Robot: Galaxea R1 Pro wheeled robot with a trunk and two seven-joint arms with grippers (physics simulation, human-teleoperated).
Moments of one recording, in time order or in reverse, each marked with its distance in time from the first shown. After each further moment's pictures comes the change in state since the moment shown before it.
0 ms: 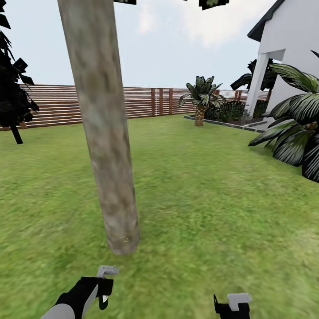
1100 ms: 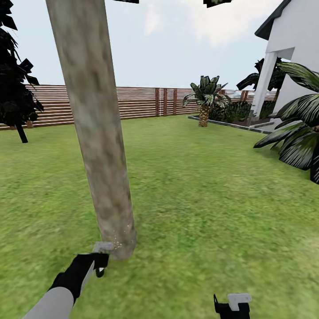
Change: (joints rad) left arm -0.044 0.017 0.002 -0.197 -0.005 0.069 -0.009; right arm 0.000 0.000 0.000 -0.001 0.000 0.000 -0.001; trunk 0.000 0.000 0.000
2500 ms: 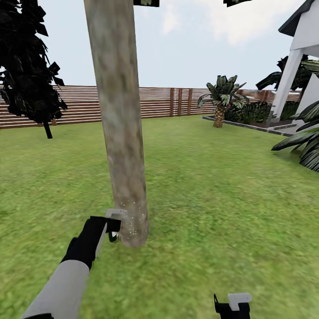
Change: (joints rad) left arm -0.105 -0.094 -0.100 -0.335 0.000 0.324 -0.044; right arm 0.000 -0.001 0.000 -0.001 0.000 0.000 0.000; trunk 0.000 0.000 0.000
